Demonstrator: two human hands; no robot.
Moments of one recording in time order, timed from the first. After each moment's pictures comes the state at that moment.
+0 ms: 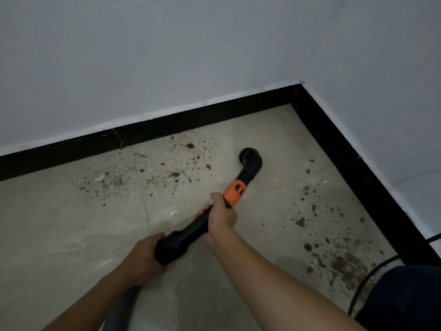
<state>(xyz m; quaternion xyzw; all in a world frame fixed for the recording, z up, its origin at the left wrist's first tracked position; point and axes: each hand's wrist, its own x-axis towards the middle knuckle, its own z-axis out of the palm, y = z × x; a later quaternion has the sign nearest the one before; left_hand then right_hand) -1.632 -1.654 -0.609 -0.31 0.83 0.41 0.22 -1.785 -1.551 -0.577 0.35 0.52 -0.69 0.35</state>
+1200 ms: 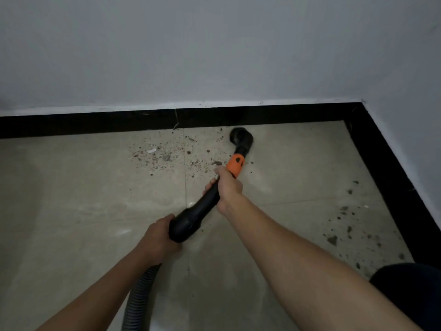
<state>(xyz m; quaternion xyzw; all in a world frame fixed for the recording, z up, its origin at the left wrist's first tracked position) -1.585 -1.650 -0.597 -0.41 0.79 0.44 0.13 -1.771 -1.613 -0.567 0.23 0.58 -0.62 0.47</state>
